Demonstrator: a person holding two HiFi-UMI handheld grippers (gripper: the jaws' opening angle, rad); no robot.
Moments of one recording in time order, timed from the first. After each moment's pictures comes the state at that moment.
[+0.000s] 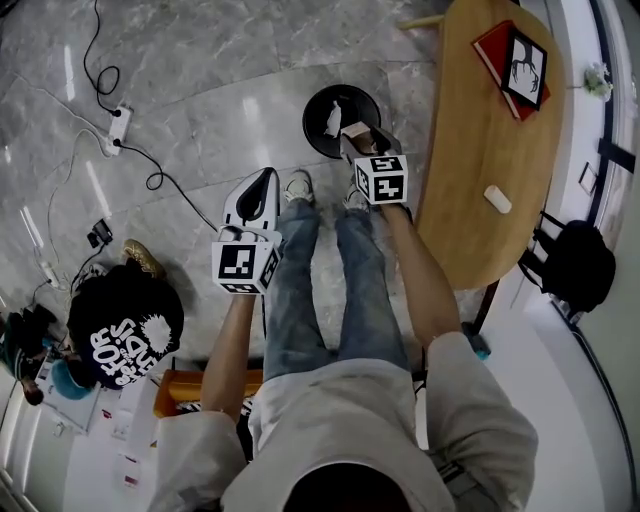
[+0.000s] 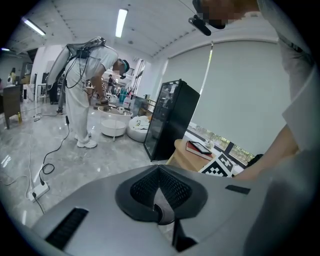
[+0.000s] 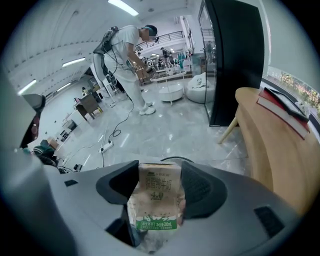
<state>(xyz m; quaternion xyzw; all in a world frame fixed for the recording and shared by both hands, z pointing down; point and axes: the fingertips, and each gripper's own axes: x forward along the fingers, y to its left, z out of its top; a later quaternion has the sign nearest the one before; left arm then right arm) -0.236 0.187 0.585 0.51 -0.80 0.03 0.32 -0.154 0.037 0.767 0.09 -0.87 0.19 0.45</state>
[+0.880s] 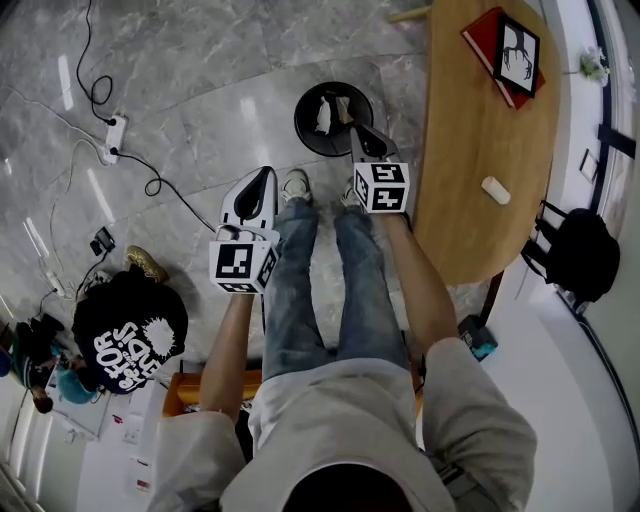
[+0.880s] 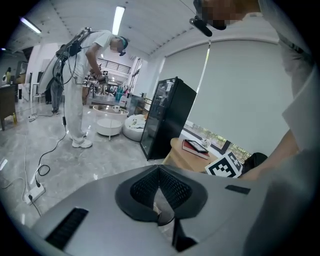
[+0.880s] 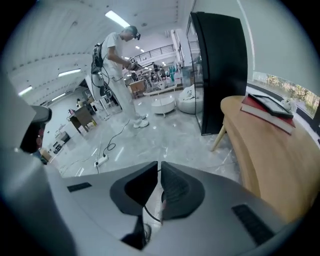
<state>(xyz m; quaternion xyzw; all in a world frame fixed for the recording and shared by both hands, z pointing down) -0.228 0.171 0.587 0.53 -0.78 0.04 0.33 -0.145 0.020 0.738 0.15 -0.89 0.20 0.39</state>
